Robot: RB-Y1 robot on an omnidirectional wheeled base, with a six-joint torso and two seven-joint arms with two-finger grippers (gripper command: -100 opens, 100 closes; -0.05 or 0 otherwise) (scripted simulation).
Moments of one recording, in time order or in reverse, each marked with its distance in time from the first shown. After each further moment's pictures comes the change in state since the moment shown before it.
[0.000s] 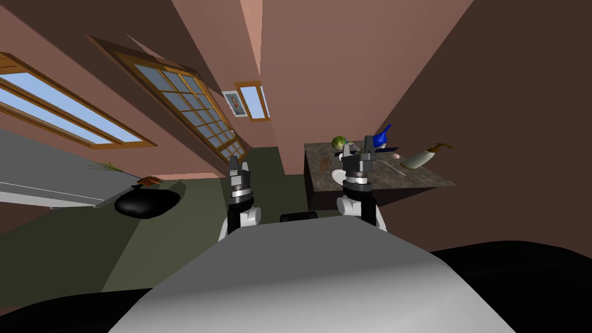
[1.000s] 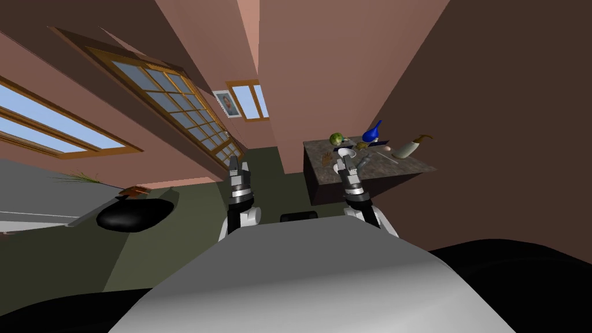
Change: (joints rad) left arm 0.000 0.000 0.000 0.000 0.000 0.000 0.000; right arm 0.120 -0.211 -0.011 0.135 0.109 -0.140 0.183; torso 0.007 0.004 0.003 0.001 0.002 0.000
